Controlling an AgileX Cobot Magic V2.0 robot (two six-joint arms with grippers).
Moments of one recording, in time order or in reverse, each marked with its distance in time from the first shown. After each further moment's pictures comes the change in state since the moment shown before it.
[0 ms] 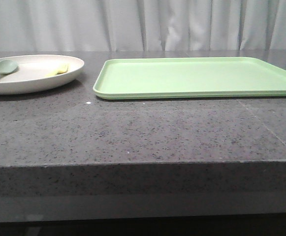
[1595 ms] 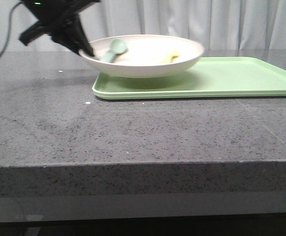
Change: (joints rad) left arm -0.602 -0.005 -0.109 0.154 -0.256 -0.620; right arm 0.000 0.000 0.000 0.000 0.000 0.000
